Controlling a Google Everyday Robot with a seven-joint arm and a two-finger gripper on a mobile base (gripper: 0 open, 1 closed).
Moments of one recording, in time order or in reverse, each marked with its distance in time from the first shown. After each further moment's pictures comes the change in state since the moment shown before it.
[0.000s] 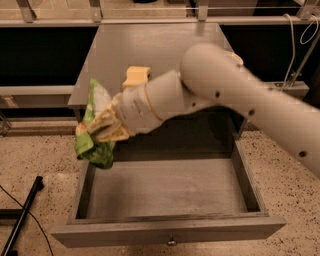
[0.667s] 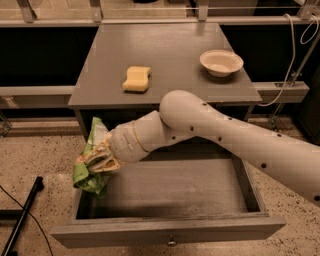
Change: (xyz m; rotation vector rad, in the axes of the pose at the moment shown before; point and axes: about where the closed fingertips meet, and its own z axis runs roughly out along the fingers) arm 0.017 0.072 0.076 -0.040 -0.076 0.194
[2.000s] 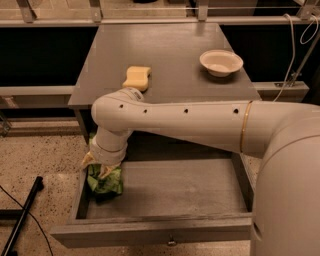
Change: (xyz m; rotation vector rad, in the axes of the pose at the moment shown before) arm 0.094 0.066 0.067 -0.596 0.350 0.032
